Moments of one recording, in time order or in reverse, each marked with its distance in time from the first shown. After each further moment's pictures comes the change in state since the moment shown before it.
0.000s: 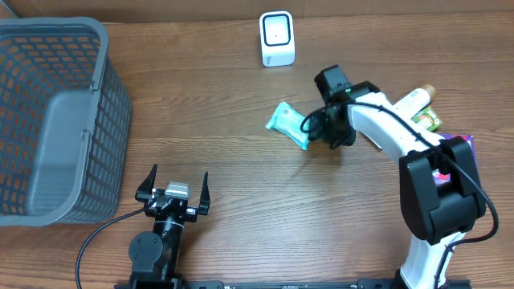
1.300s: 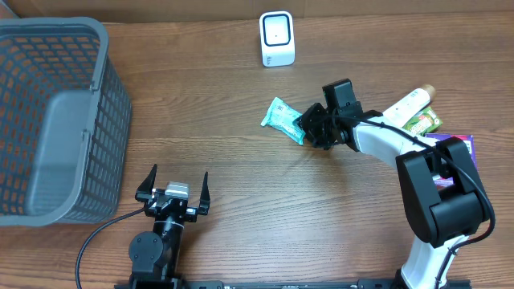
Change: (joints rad) left arm 0.000 0.000 0.000 0.000 0.000 0.000; right arm -0.010 -0.021 -0.310 0.688 -0.248 0.650
